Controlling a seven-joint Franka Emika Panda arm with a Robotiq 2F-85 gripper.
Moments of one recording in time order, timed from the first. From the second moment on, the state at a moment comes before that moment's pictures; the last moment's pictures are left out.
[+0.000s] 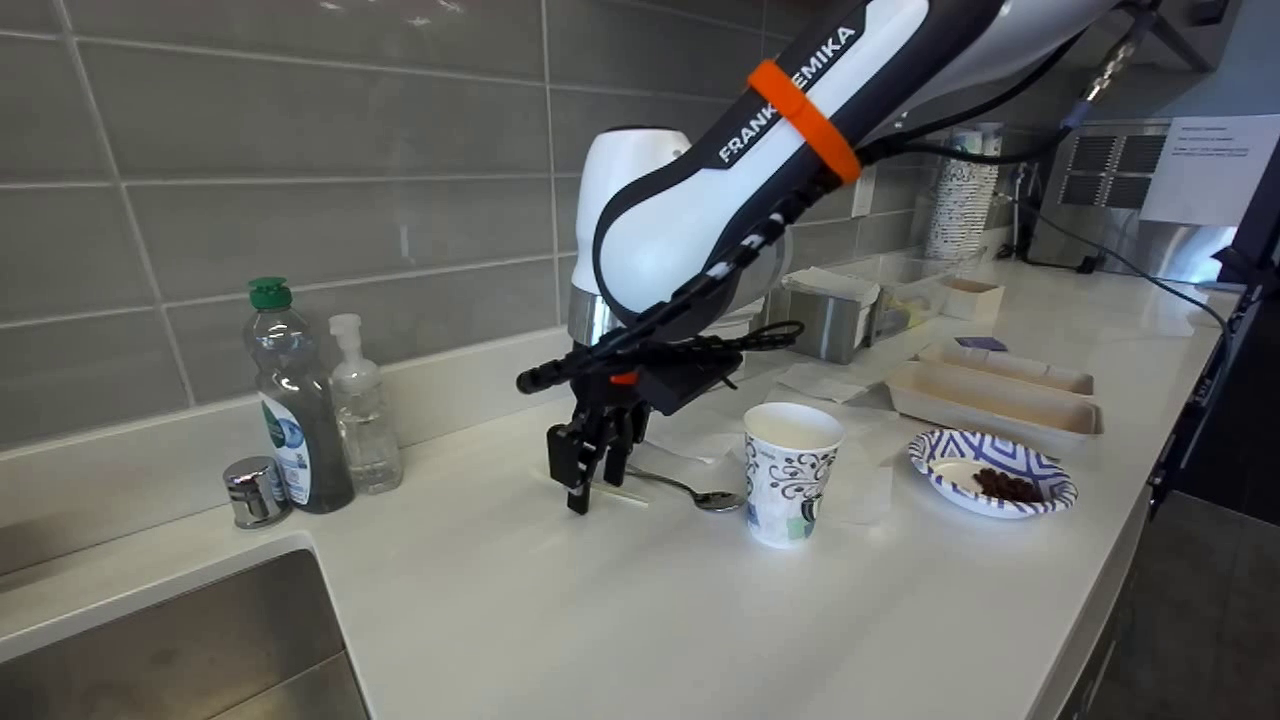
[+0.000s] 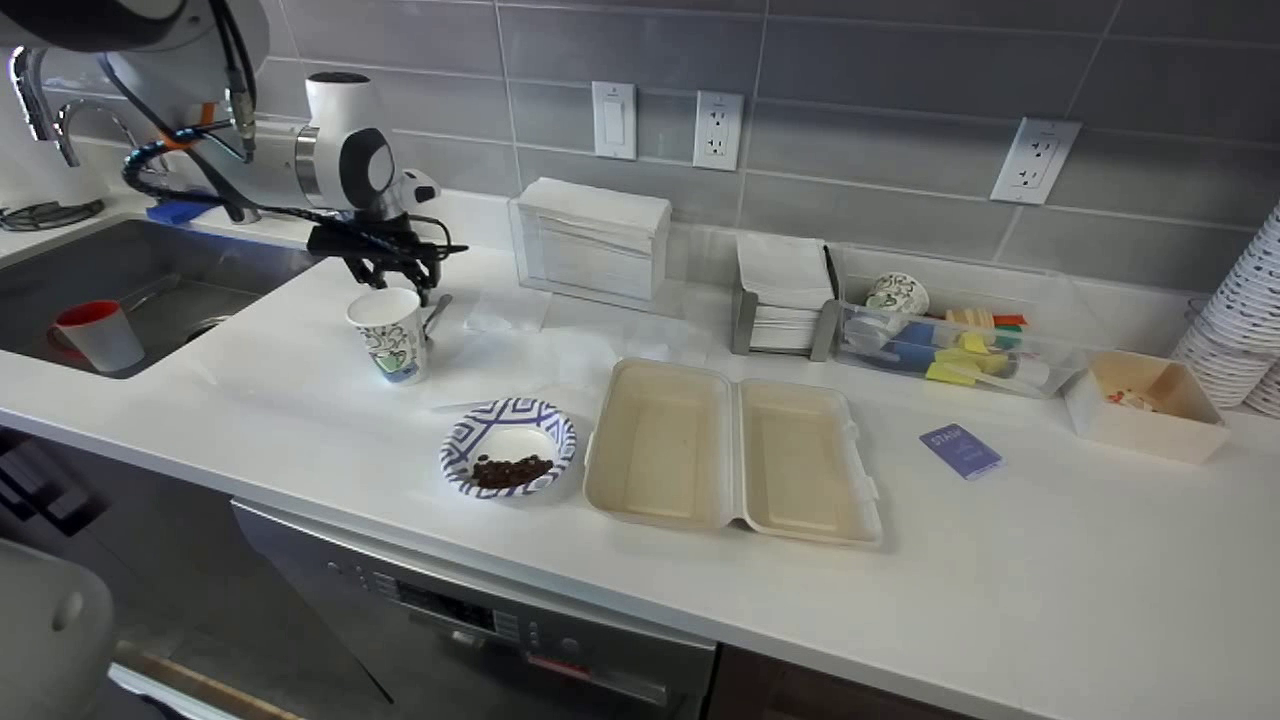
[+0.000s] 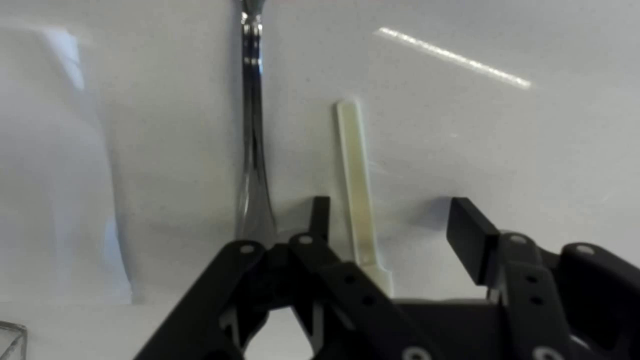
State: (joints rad) arm 0.23 0.50 0.14 -1.90 -0.03 2.51 0.02
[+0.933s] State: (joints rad) arm 0.24 0.50 0.12 -1.88 -0.07 2.50 0.02
